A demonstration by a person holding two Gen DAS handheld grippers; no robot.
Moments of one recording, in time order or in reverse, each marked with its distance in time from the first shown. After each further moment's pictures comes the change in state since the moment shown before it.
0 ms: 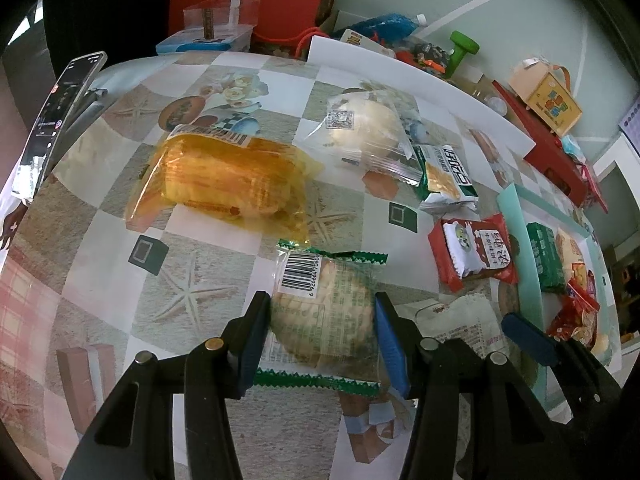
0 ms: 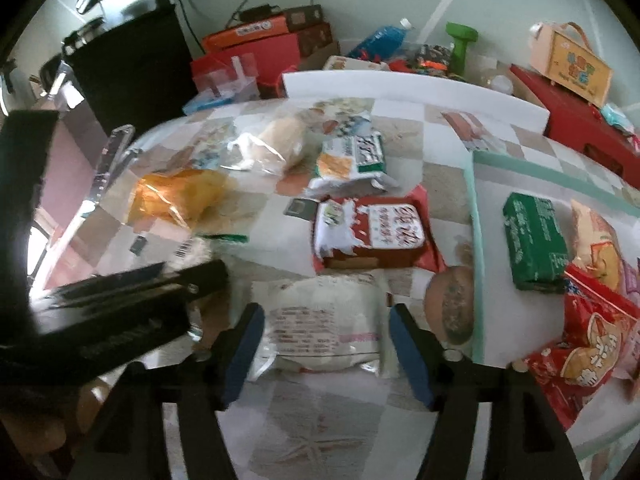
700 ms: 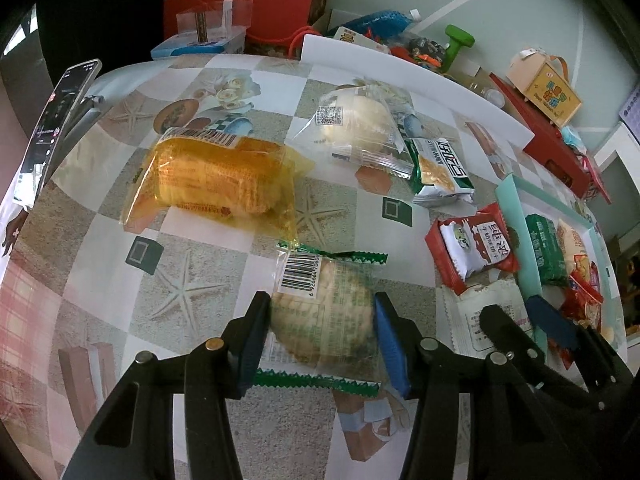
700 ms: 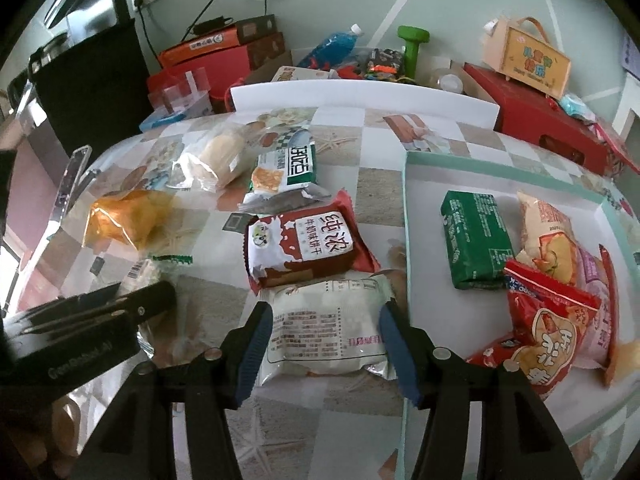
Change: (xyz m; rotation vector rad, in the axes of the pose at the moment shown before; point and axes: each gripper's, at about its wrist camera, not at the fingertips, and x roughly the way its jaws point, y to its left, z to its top) left arm 0.002 -0.008 -0.001 0.029 0.006 0.014; right arm -0.008 -0.023 0.003 0.058 -0.033 -0.122
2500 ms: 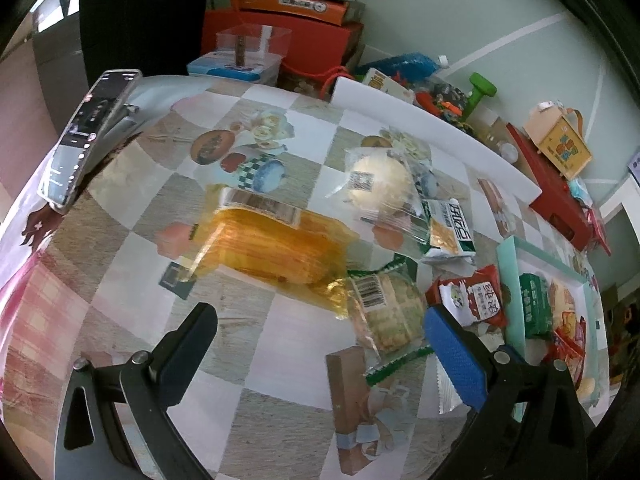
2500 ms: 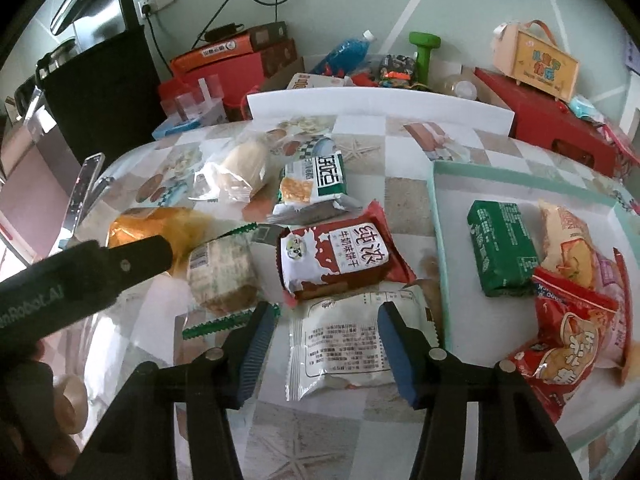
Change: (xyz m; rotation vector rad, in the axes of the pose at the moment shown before) left arm -0.021 0.011 0.018 -0.118 -0.092 0.007; right arm 0.001 0.013 0.004 0.016 -0.018 0.042
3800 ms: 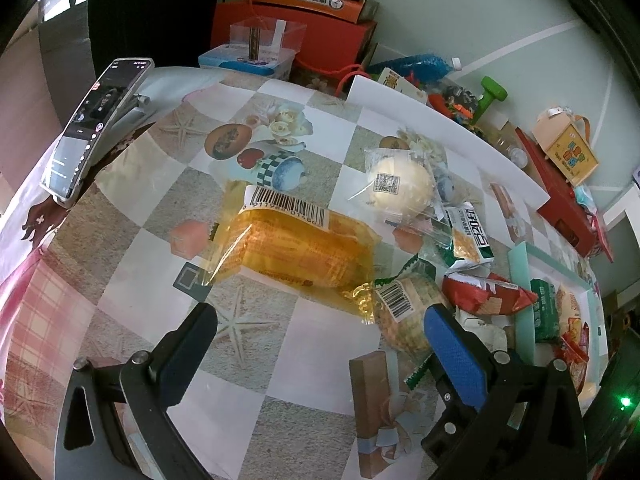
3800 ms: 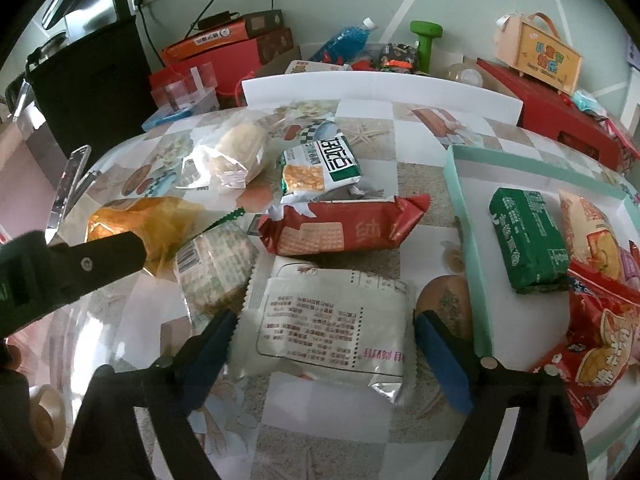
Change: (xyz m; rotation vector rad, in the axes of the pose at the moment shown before) left arm 0.003 0.019 0.003 -0.031 0.006 0.009; right arm 0.025 0.012 -0.002 0.013 0.010 -0.027
